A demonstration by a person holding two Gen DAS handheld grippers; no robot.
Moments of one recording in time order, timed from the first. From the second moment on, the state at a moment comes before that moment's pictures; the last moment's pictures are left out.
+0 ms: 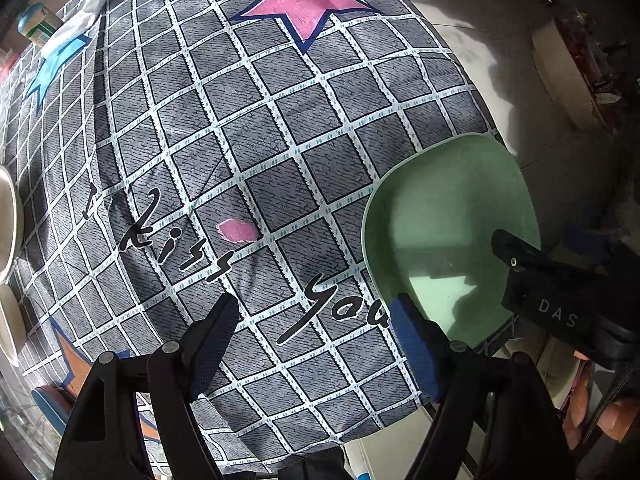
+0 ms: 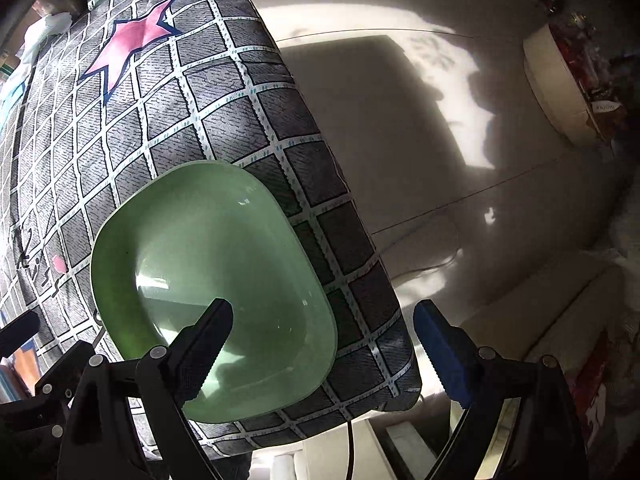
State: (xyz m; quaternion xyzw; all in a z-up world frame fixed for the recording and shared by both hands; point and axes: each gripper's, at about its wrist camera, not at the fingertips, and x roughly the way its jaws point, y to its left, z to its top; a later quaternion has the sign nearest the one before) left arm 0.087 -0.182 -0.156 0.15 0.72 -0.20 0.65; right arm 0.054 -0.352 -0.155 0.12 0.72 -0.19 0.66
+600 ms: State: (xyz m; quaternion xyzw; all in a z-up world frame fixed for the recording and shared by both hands) left arm 0.069 -0.198 -0.191 0.17 0.72 -0.17 0.65; right arm 0.065 -0.326 -0.180 0.06 0.73 -0.14 0.66
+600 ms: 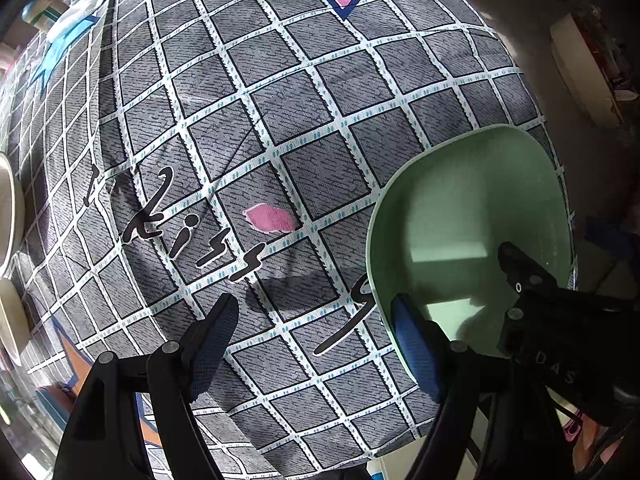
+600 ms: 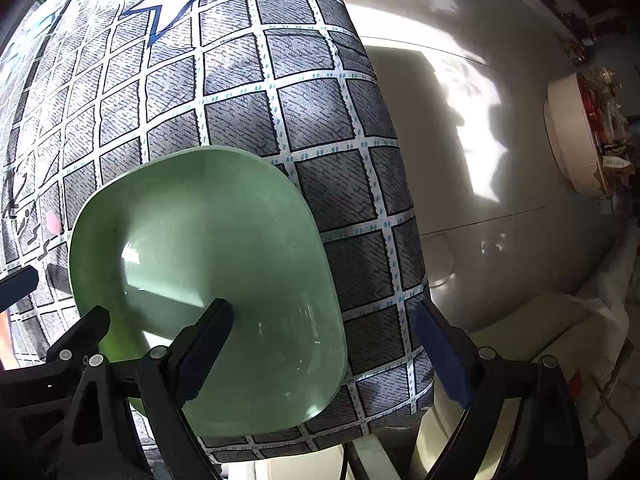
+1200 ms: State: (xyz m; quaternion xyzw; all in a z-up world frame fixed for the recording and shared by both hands) left arm 0.057 -0.070 -0.186 0.14 0.73 -0.08 0.66; right arm 0.071 -0.204 -0.189 0.07 0.76 -0.03 0.65
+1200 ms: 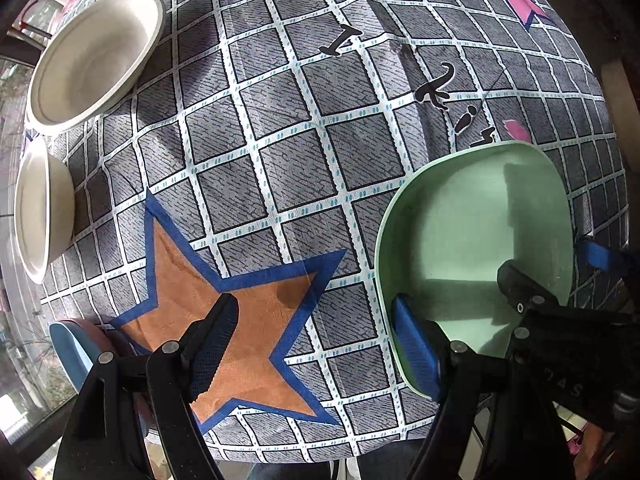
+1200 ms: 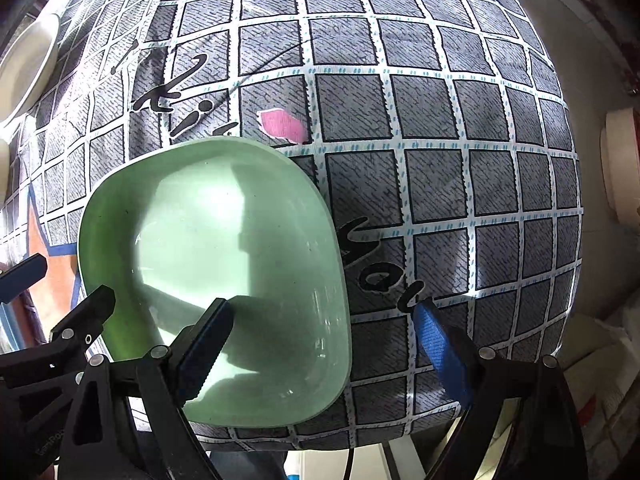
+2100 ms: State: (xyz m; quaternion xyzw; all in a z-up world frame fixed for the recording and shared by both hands) left arm -0.034 0.072 -0.176 0.02 0.70 -0.03 0.71; right arm 0.036 -0.209 -0.211 0.04 0.73 0.07 0.67
